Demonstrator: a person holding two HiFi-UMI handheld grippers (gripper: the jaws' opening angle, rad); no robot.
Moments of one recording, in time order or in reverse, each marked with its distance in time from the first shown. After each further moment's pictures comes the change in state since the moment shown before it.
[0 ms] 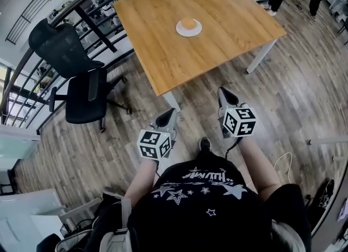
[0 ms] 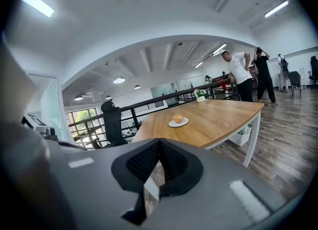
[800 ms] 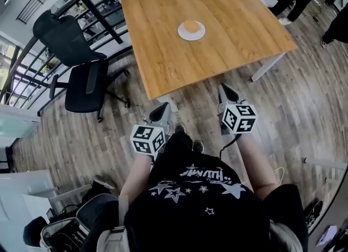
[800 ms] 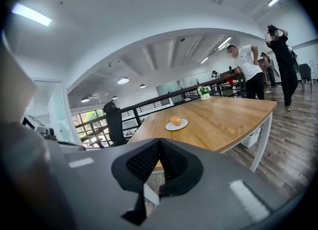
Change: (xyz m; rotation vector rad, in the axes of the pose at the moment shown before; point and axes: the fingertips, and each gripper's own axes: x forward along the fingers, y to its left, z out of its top) left arm 0.071 0.001 0.036 -0.046 -0.028 0.148; right arm 0.051 -0.083 0.036 0.012 0.024 0.097
